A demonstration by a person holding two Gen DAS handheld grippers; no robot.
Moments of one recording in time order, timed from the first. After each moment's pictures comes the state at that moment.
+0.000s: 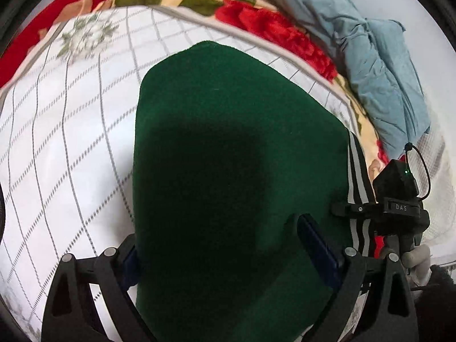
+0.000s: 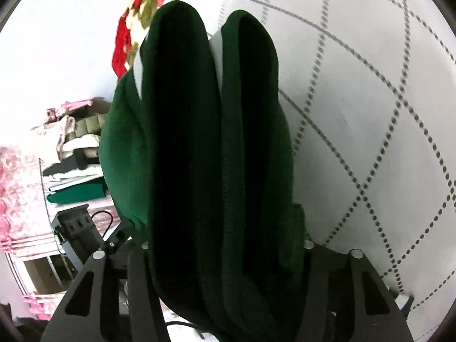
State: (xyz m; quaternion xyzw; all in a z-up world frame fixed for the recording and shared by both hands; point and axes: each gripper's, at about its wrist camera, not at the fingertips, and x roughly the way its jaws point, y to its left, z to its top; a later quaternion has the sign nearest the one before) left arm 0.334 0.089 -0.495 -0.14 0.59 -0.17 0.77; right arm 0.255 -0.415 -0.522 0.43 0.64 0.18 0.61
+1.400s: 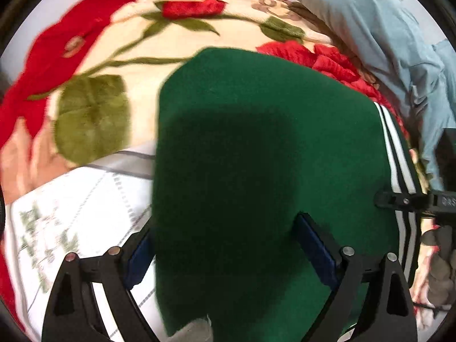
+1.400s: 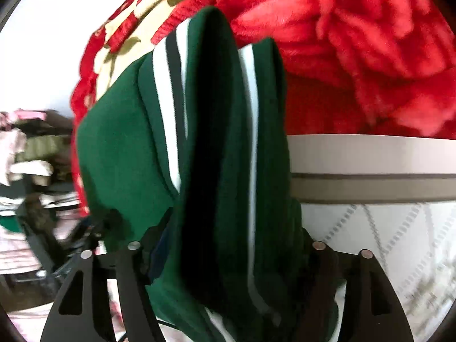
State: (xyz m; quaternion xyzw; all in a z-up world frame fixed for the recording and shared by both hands) left arm 0.653 0.067 -0.539 -0.04 0.59 -0.08 0.80; right arm 0.675 -0.477 -0.501 0.25 0.68 0.09 0.69
